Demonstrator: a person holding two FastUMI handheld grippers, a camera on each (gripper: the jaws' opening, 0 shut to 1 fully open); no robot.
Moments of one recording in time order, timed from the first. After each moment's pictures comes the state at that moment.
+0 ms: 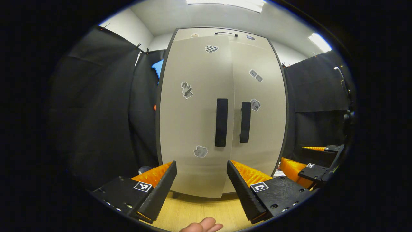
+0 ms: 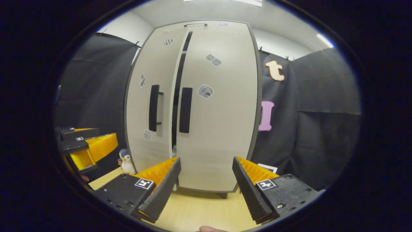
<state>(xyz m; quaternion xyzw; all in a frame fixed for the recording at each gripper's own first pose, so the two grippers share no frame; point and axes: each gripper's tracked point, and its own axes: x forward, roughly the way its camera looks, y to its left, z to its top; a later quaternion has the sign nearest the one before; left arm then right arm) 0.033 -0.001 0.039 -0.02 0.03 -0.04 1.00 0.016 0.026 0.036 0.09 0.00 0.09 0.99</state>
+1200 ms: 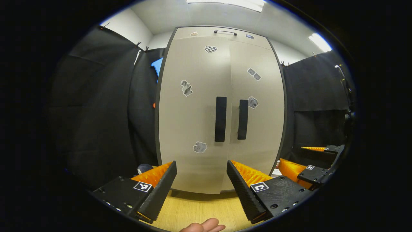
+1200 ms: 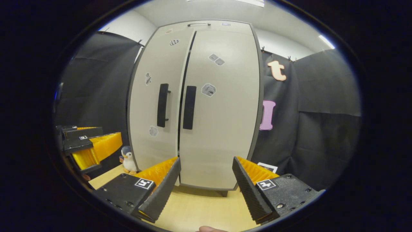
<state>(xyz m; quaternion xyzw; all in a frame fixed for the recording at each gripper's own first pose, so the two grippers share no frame) 0.026 -0.005 0.031 -0.02 0.05 -0.04 1.00 0.005 0.029 0.032 0.09 0.01 0.09 0.99</state>
